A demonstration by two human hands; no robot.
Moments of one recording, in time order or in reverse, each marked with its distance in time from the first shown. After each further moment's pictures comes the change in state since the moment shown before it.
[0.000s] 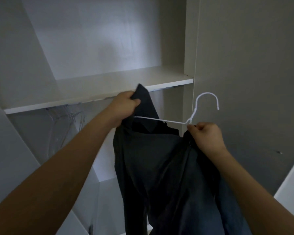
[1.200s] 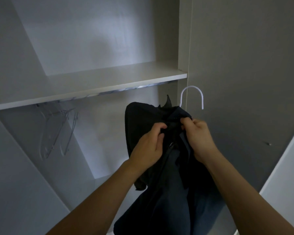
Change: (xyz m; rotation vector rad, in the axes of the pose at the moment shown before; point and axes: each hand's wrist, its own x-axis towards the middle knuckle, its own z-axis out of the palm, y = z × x) left_hand -0.079 -0.069 0.111 0.106 -0.069 0.510; right_hand -0.028 -0.025 0.002 0.598 -0.103 0.235
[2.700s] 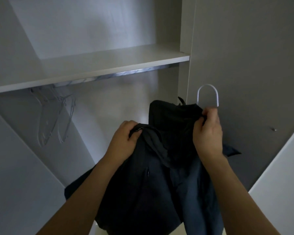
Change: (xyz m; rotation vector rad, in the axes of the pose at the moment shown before) left_hand -0.037 -0.058 -0.034 0.035 0.065 -0.248; right_hand -0.006 0.062 -0.026 -0.616 0.329 -0.455
